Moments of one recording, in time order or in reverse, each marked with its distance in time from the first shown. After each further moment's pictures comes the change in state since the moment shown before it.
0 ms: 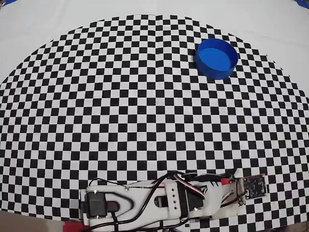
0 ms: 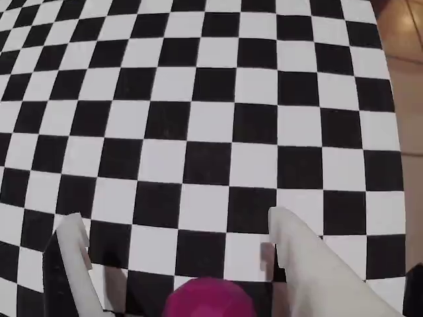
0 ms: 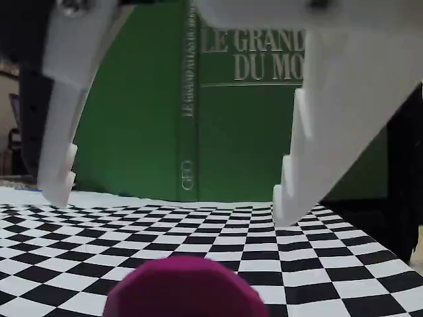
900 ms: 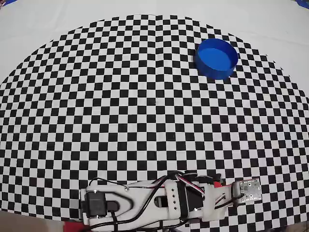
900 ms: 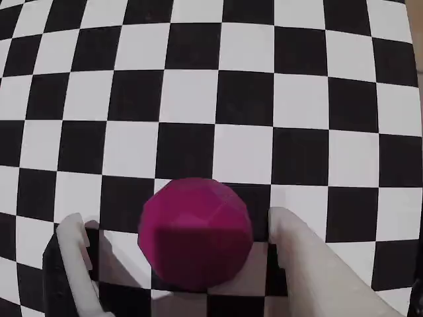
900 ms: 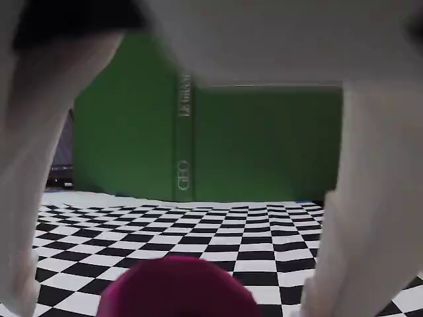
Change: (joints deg) arm 0.5 0.2 0.0 13.8 0.0
